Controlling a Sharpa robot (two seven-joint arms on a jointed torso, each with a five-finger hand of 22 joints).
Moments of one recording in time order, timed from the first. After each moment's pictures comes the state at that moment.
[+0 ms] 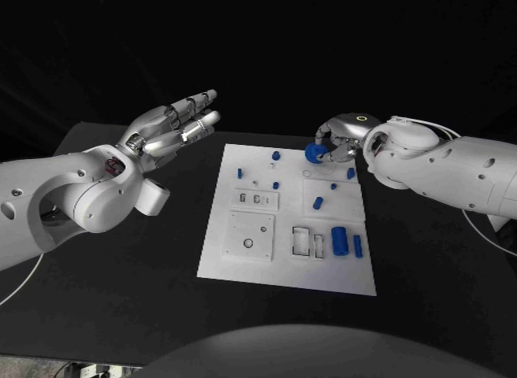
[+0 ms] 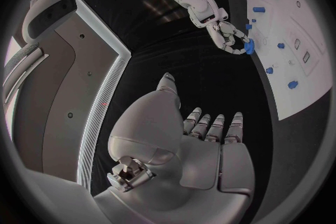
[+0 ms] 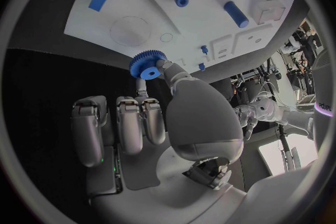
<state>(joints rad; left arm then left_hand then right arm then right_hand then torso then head) 1.39 -1.04 -0.22 1.74 -0.25 -0.20 0.41 1.31 0.18 -0.23 0.29 0.25 0.13 0.08 0.06 0.03 0.00 0.06 0.00 0.00 0.00 0.14 0.00 0.00 0.16 0.03 0.29 0.02 0.03 1.32 -0.67 -0.20 1.16 -1.55 -0.27 -0.07 1.20 -0.03 0.23 0.02 0.45 0.78 0.10 0.30 0.64 1.47 0.01 1.57 1.31 1.47 -0.03 1.57 1.31 0.01 1.47 0.08 1.57 1.31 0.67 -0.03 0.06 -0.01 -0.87</state>
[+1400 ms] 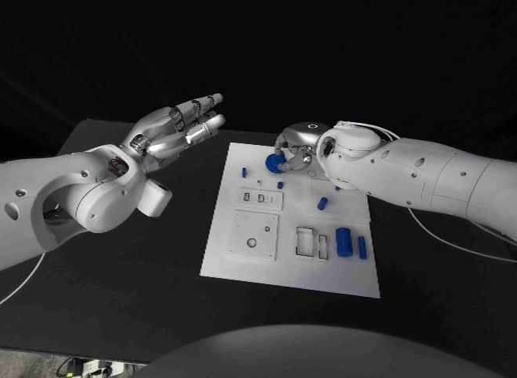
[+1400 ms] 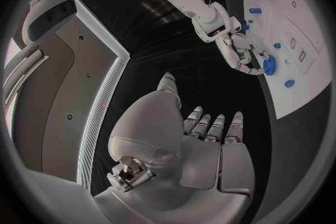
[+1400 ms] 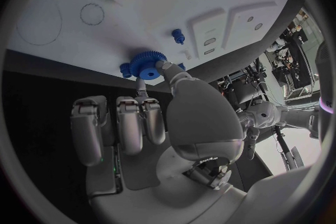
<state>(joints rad) 1.39 -1.03 -0.22 1.75 -0.27 -0.19 0.40 1.32 0.18 -0.23 0.29 0.25 0.15 0.11 0.08 0.03 0.00 0.08 0.00 0.00 0.00 0.15 0.00 0.00 0.16 0.03 0.29 0.03 0.03 1.29 -0.43 -0.19 1.02 -1.52 -0.20 -0.05 1.20 -0.03 0.27 0.02 0.45 0.80 0.10 0.22 0.58 1.47 0.02 1.57 1.31 1.47 -0.03 1.57 1.31 0.01 1.47 0.08 1.55 1.31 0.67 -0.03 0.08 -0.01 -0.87</state>
